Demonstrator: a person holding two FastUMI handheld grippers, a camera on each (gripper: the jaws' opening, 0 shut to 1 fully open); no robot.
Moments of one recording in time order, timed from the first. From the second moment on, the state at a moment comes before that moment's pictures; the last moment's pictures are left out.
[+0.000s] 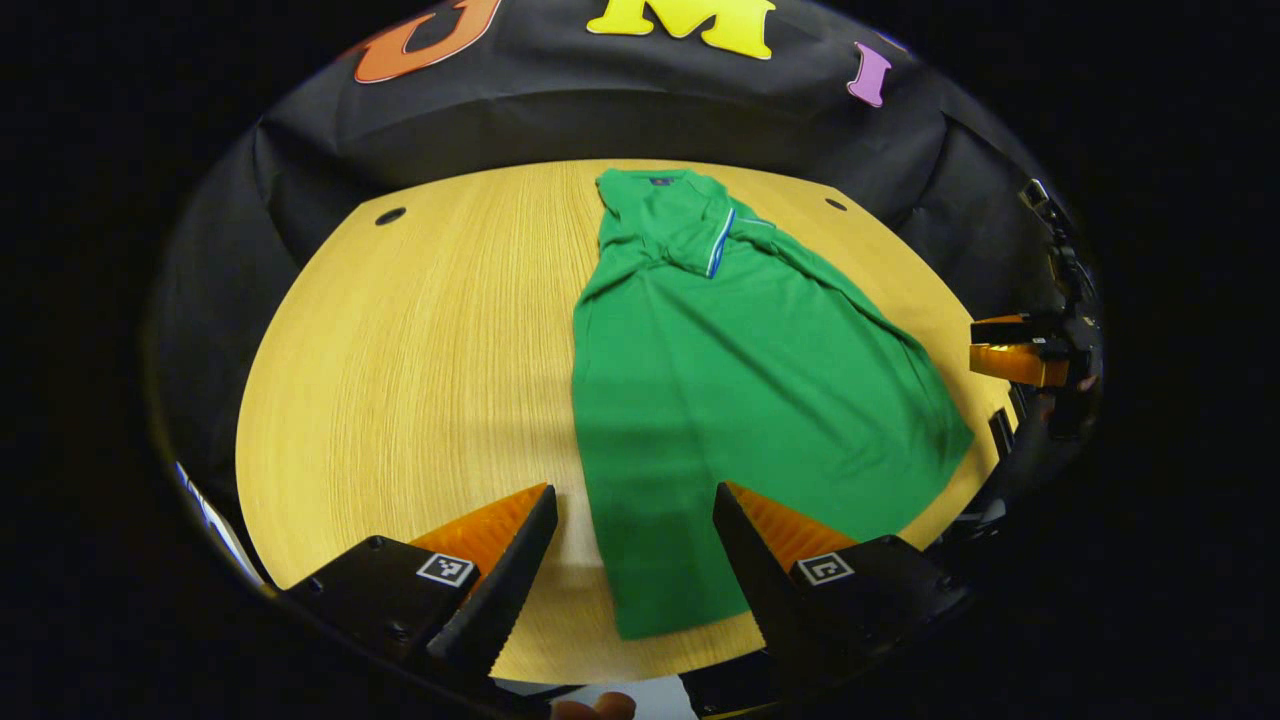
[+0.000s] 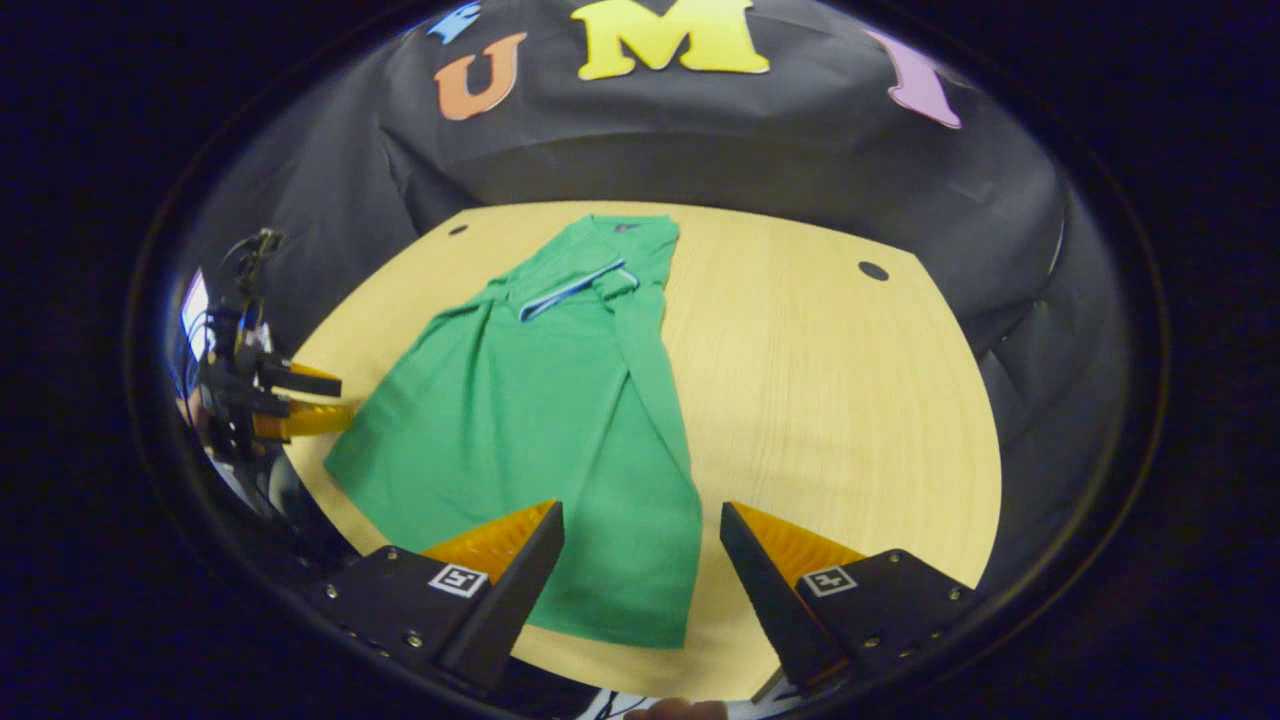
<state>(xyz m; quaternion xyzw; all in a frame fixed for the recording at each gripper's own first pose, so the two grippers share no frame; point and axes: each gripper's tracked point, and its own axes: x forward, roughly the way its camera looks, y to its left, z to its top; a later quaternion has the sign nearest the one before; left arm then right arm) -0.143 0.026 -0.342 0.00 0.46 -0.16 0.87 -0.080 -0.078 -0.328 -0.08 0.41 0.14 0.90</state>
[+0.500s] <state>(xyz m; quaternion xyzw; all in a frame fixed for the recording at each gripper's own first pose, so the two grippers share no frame) -0.184 0.025 -0.371 0.01 0.50 -0.20 0.84 -0.126 -0.094 -0.388 -0.11 0.49 0.14 0.85</state>
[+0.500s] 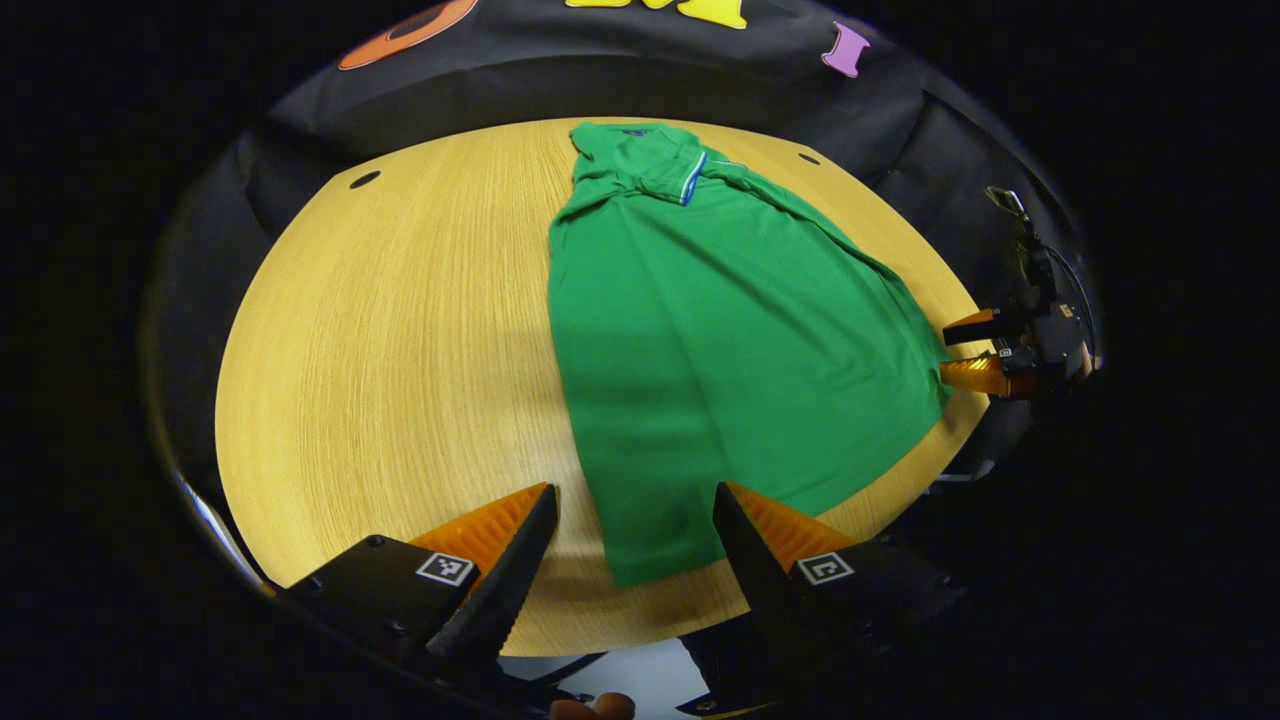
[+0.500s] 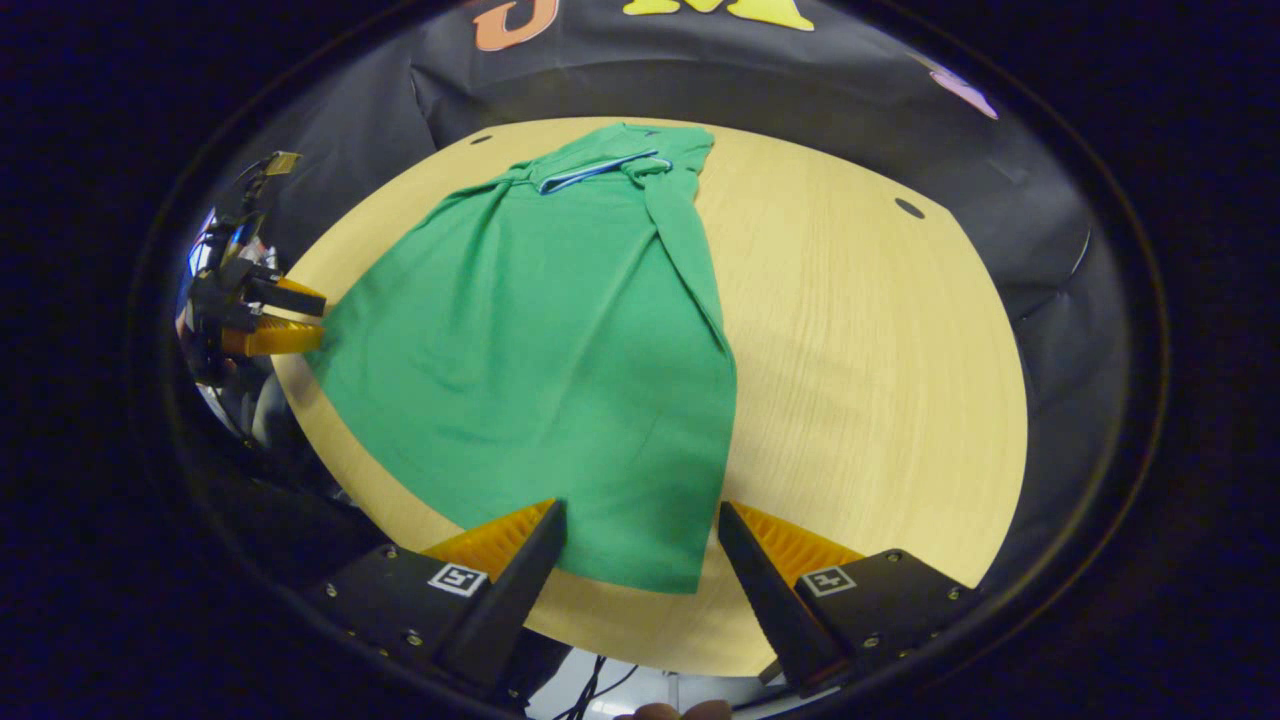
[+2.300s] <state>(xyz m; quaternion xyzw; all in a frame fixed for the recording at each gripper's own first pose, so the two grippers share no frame) -0.145 0.000 -0.283 -0.03 0.41 -0.23 0.88 -0.073 -0.051 -0.296 -0.02 0.42 0.14 0.89</state>
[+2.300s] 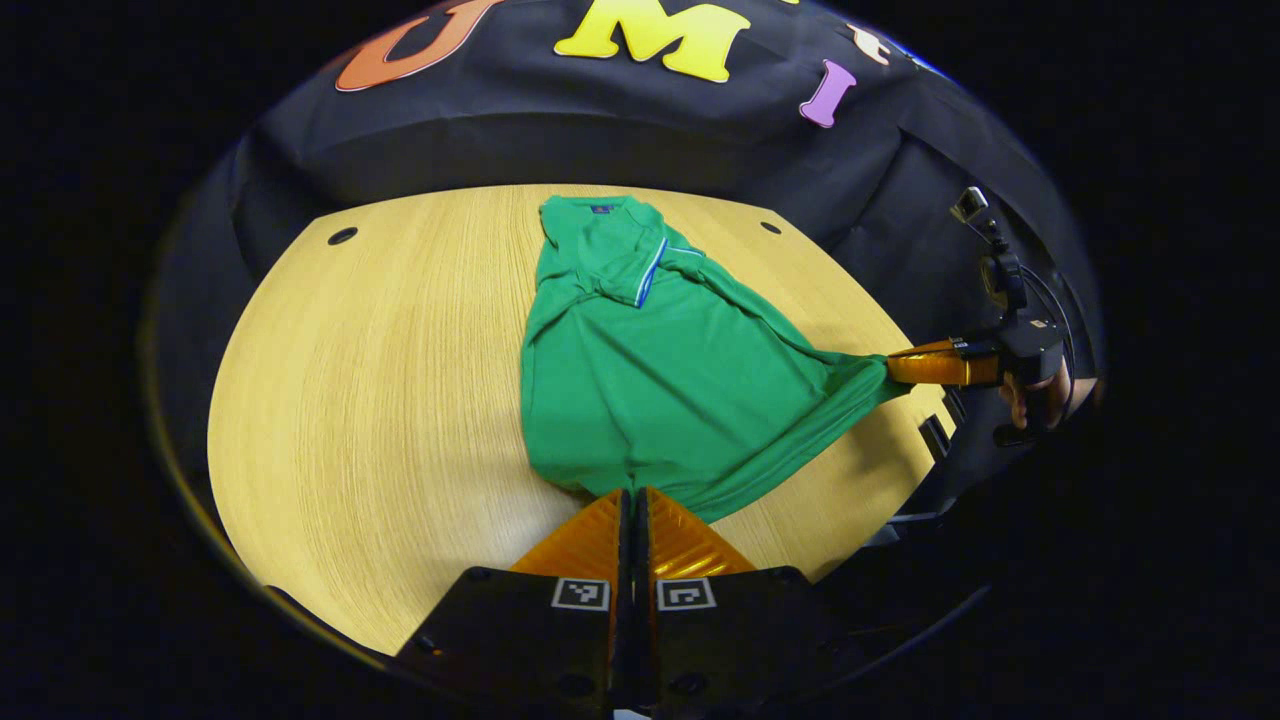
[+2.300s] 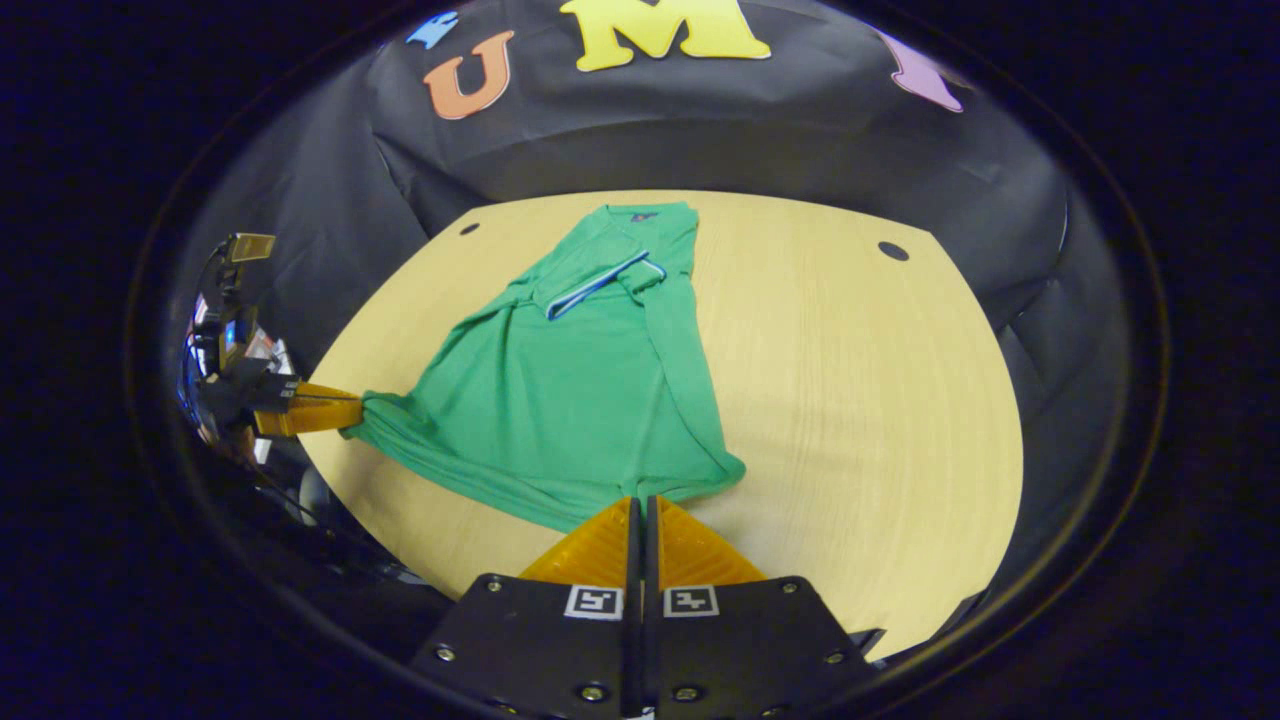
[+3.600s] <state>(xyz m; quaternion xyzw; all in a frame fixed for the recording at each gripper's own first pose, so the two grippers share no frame) 0.079 0.022 -0.135 0.00 0.25 -0.19 0.95 0.127 -0.021 -0.131 -0.04 0.27 0.15 0.95</state>
